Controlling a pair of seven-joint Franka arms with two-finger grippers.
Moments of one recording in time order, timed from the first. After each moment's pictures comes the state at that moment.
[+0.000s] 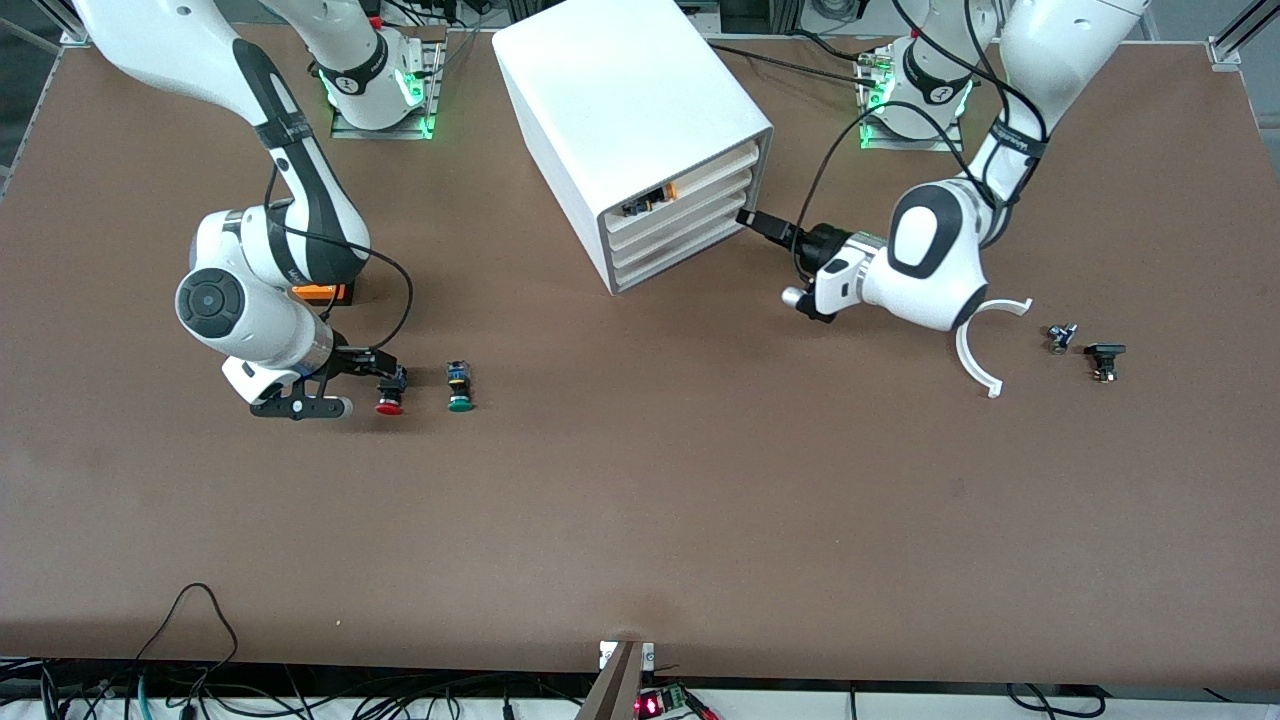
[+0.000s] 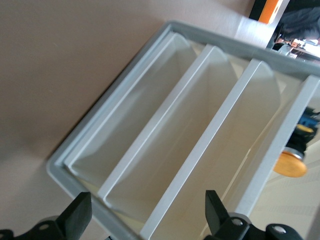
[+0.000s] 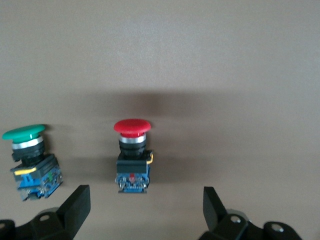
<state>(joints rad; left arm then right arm) 0.04 0.38 -0.40 -2.19 -0.94 1.85 0.42 0.15 0.43 0.01 -1.96 -0.02 2.32 0.17</state>
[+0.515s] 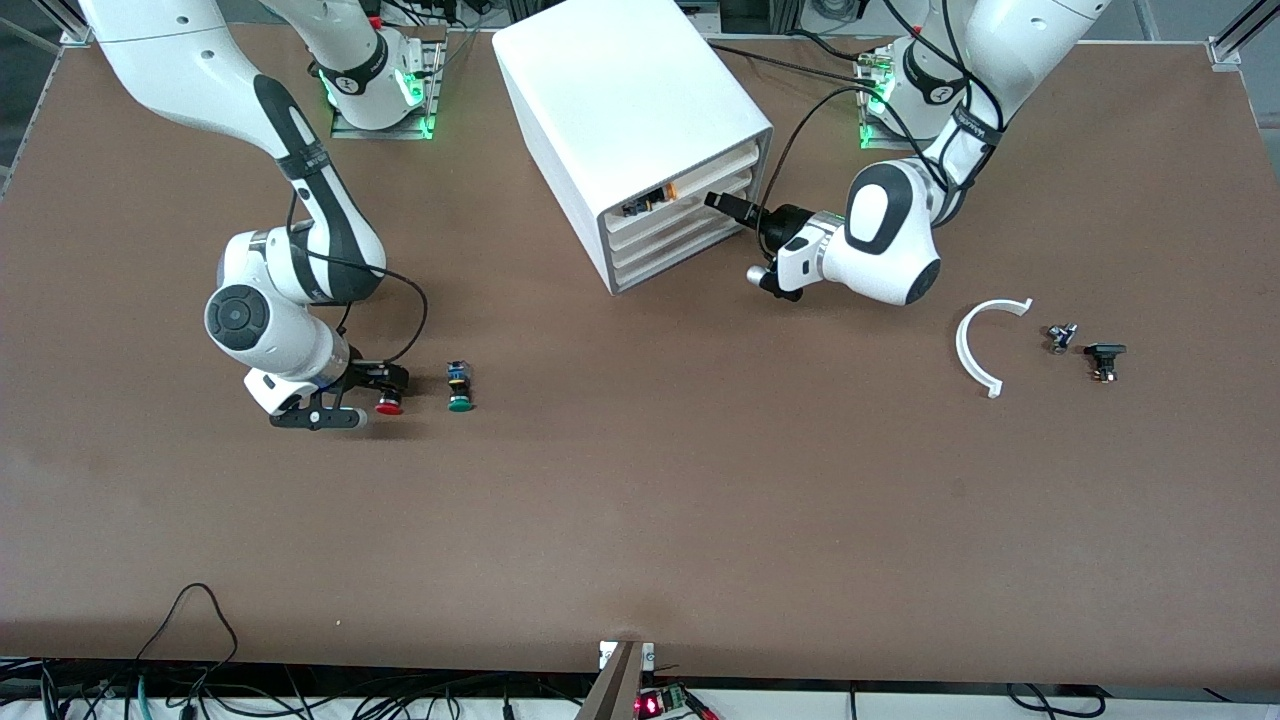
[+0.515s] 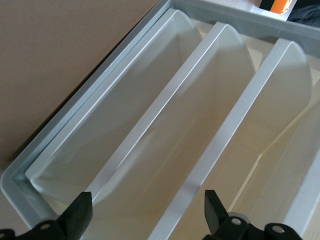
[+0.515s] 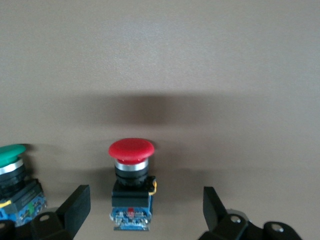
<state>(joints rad) 0.01 0.39 -0.49 -2.25 -1.01 1.97 0.42 0.15 0.51 0.02 -1.96 -0.02 2.44 0.17</state>
